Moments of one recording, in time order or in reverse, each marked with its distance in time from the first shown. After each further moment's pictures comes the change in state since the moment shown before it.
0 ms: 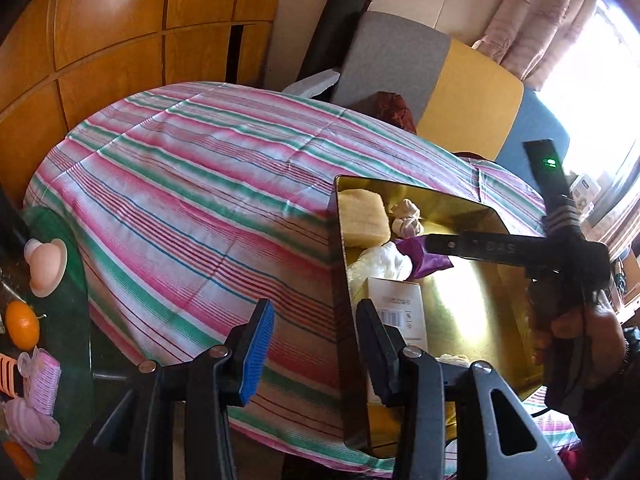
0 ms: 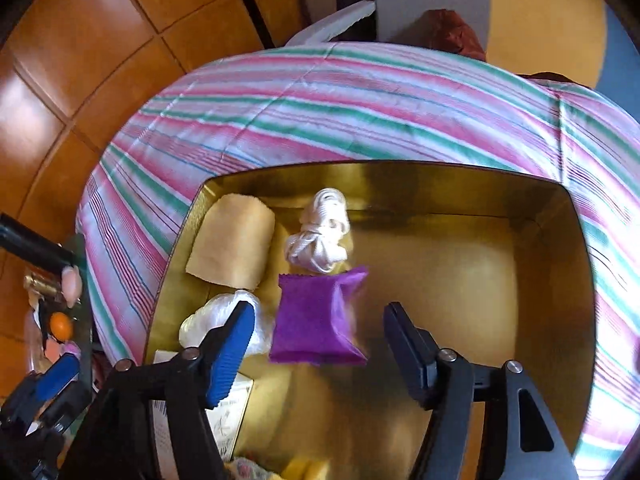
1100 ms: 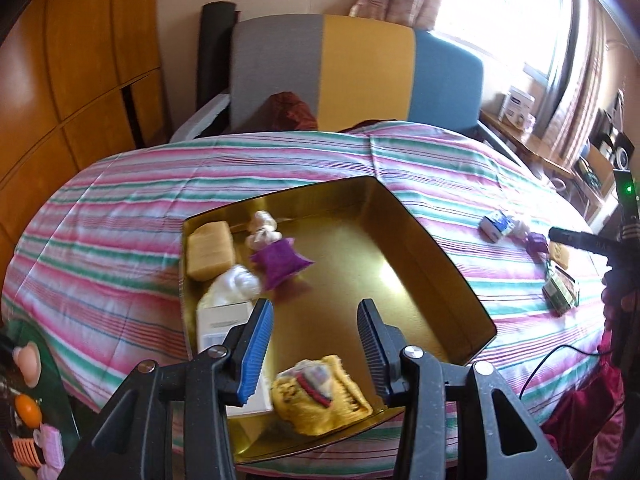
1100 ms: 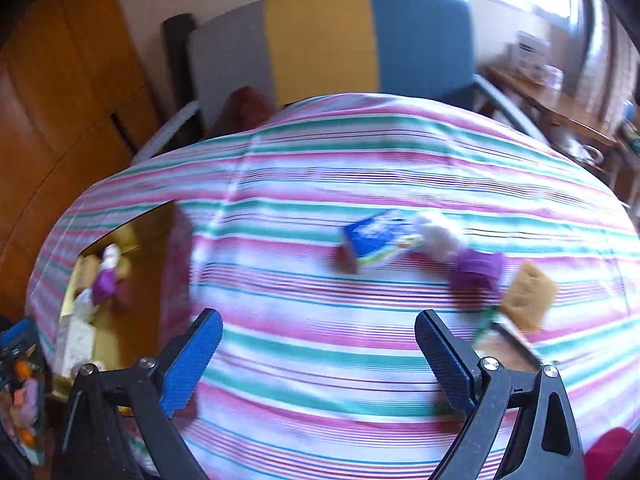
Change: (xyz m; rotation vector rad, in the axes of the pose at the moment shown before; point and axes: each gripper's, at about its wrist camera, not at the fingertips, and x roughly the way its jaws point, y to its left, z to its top) left arm -0.015 -0.148 -0.009 0.370 -0.010 -0.092; right arm -0.209 -0.242 -0.154 0.362 -0.294 -0.359
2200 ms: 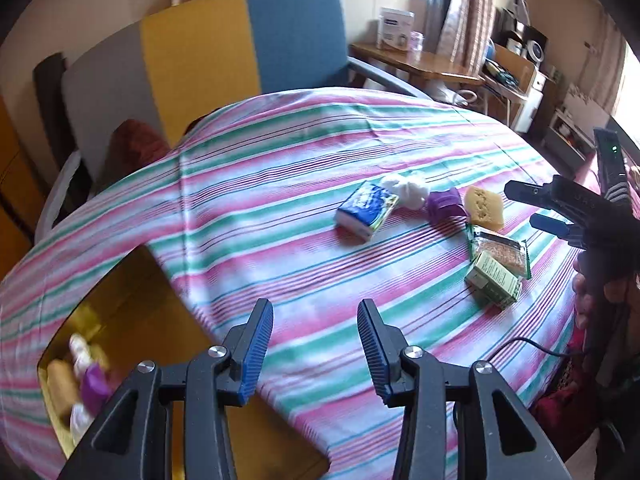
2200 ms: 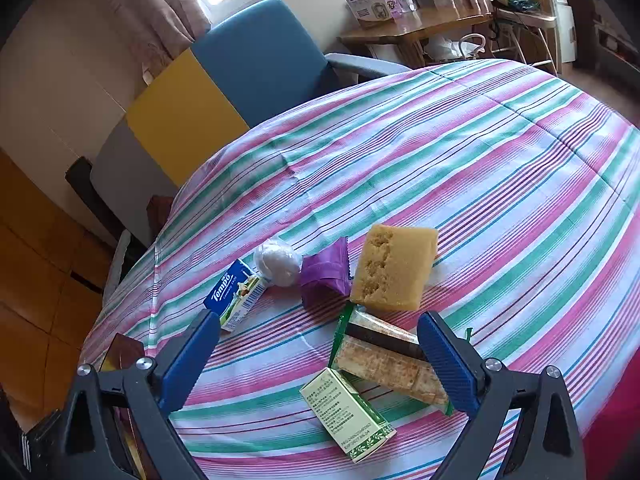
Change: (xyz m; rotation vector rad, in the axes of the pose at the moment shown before) left arm 0.090 -0.217 0.067 0.397 0.124 -0.218; right arm -0.004 -0.146 -0.025 0.523 -0.107 0.033
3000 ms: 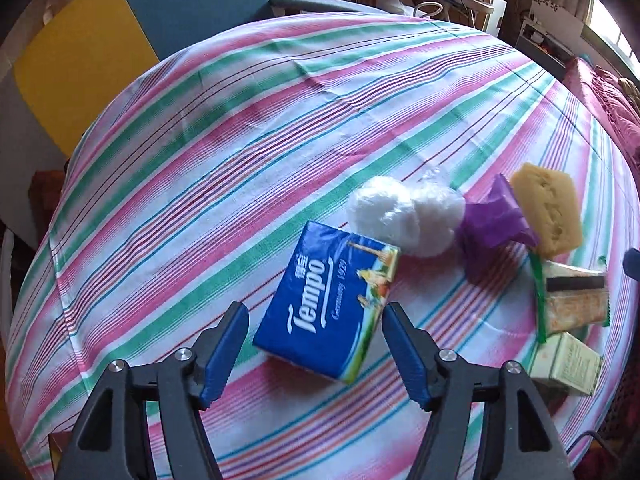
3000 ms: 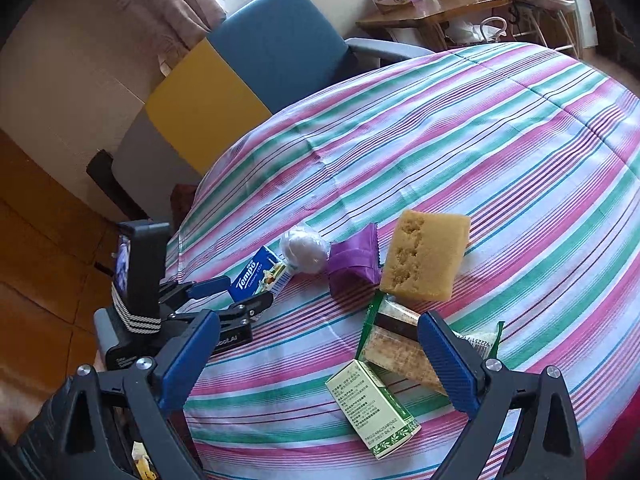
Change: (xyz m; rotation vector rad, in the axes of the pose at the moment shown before) left arm 0.182 -0.062 0.095 0.251 0.215 -0.041; right arm 0.010 0.003 -0.001 -0.001 0.056 0.101
